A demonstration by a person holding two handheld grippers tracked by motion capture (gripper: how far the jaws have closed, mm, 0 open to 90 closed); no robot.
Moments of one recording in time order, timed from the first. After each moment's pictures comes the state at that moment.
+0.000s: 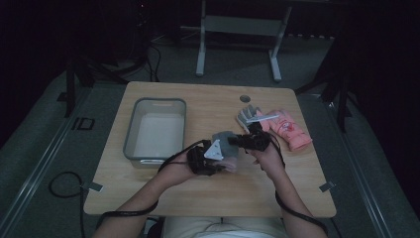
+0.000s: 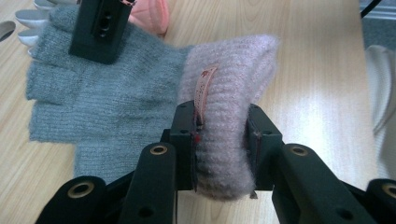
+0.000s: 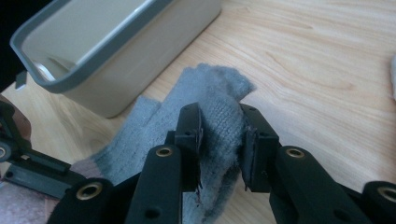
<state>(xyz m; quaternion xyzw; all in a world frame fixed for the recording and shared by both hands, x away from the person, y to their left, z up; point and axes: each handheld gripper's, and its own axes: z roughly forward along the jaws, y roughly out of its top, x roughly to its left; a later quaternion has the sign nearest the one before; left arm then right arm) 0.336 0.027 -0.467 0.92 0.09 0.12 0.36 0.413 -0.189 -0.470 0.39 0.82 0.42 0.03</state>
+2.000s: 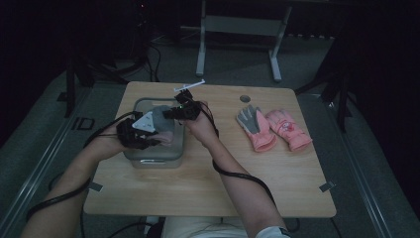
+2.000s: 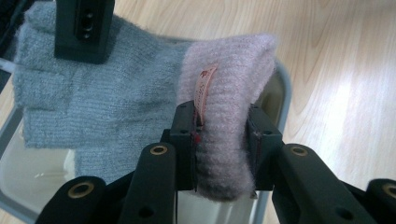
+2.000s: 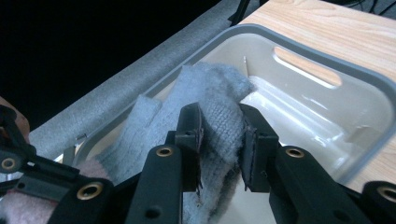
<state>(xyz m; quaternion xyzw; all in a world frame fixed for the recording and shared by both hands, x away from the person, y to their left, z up) 0.367 0.207 -0.420 0.94 0.13 0.17 0.27 0.471 0.019 -0.427 0.32 0.84 0.44 0.01</state>
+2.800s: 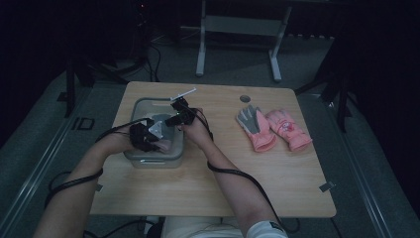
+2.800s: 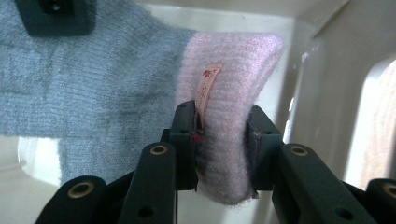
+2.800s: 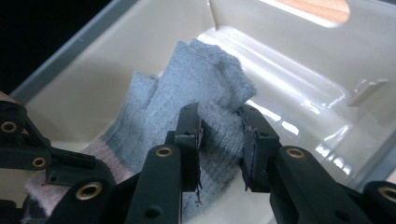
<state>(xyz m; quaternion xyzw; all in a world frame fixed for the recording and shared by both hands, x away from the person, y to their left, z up) 0.417 0.197 -0.492 0.97 0.10 0.12 0.17 0.502 0.036 -0.488 0.36 0.85 0.37 0.00</state>
